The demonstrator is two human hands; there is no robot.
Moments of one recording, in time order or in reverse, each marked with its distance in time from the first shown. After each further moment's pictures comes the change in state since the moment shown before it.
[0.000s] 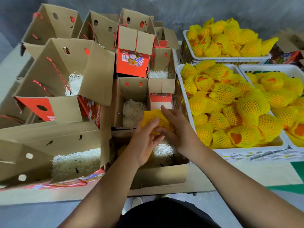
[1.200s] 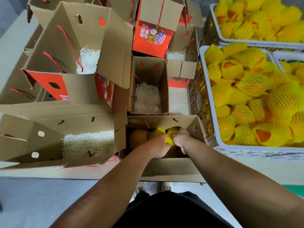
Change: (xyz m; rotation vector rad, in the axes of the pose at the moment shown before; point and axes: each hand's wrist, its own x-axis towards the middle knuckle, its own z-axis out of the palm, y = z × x) left_hand 0.026 -0.037 -0.060 1.459 -0.092 -0.345; right_hand 0.017 0.058 0.109 0.098 -0.172 1.214
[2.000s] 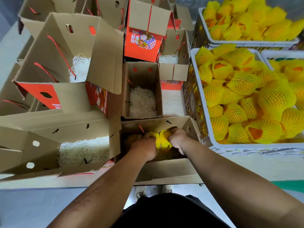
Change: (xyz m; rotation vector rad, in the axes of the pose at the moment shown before) left_hand 0.015 -0.017 -0.003 0.517 0.072 -0.113; right_hand -0.002 0.002 -0.014 0.062 -0.071 -0.065
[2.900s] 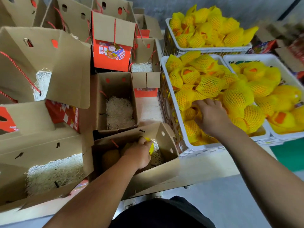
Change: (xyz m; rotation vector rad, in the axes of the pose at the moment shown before) left_hand 0.022 0.040 0.002 0.115 0.067 0.230; right_hand -0.065 -0.006 -0.190 -0.888 0.561 -0.461
